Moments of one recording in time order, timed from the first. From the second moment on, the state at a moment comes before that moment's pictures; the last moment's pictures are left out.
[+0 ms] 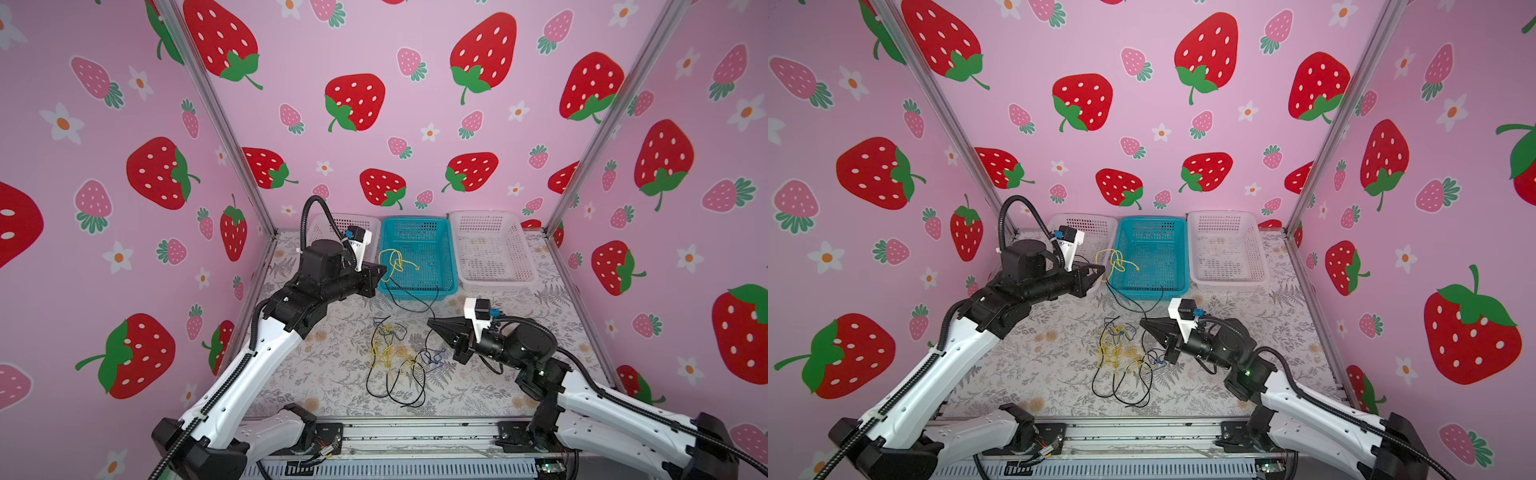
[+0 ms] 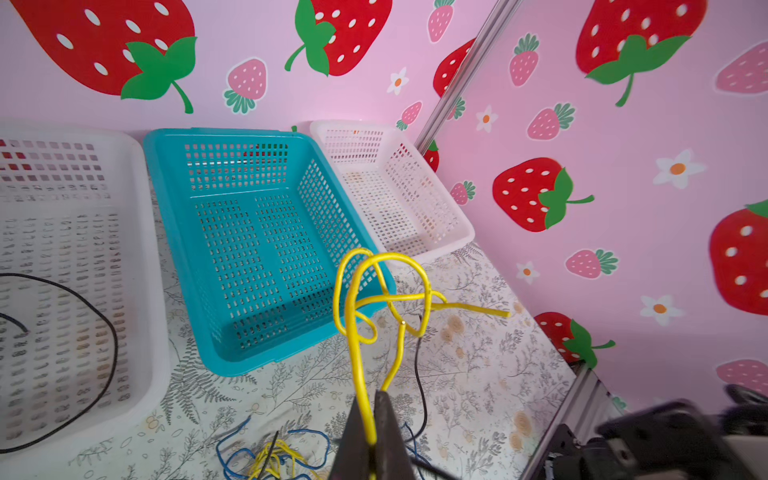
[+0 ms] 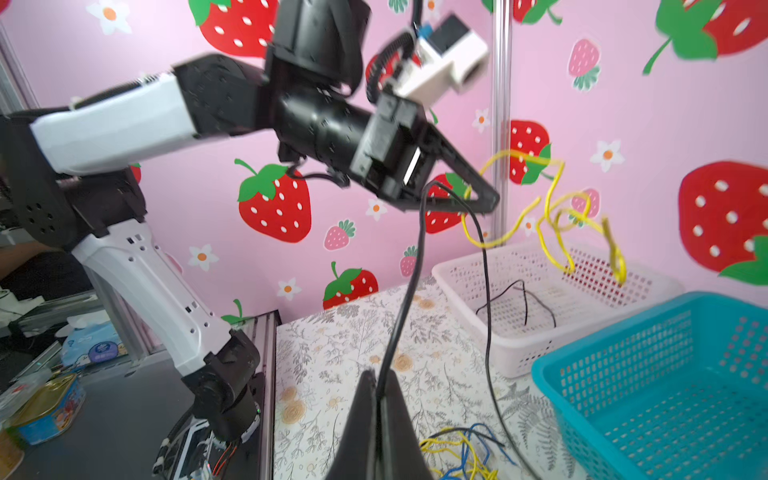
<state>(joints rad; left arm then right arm) -0.46 1.18 1.26 -0.52 0.29 -0.28 1.00 0.79 0.52 0.47 -0.32 0.15</state>
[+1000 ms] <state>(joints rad) -0.39 1.90 1.67 -0.57 0.34 -0.23 1.00 0.51 0.72 0.20 -0.15 0.07</state>
